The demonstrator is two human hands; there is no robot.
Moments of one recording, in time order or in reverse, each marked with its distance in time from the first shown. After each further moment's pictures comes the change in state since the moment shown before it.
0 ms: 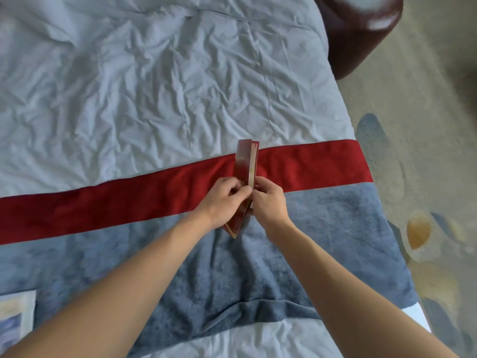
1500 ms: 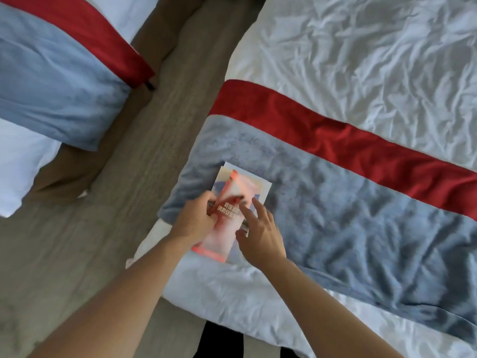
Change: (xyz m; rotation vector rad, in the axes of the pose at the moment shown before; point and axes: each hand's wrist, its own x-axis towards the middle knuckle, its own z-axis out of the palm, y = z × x) left_hand -0.394 -0.465 -0.314 0.013 0.412 -0.435; right_hand -0.266 0.232 0.496 -1.288 -0.571 -0.459
